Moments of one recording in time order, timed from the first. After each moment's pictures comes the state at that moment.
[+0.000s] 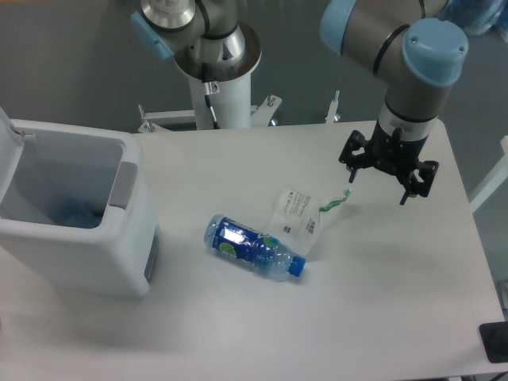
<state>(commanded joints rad) 2.74 -1.86 -1.49 -1.29 1.48 1.25</state>
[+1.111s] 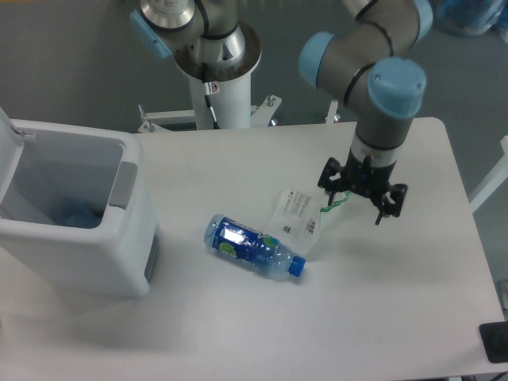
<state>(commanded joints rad) 2.67 -1.95 -1.69 -1.01 1.51 1.17</state>
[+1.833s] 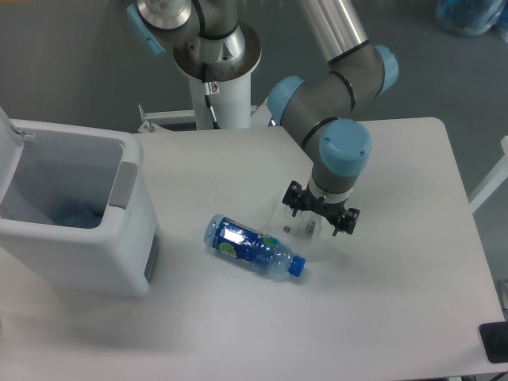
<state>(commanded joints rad) 2.60 -1.97 -1.79 -1.01 1.60 1.07</state>
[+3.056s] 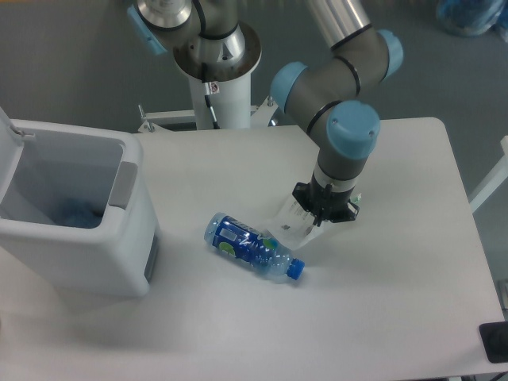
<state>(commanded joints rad) 2.66 -1.87 -1.72 -1.03 1.40 1.07</state>
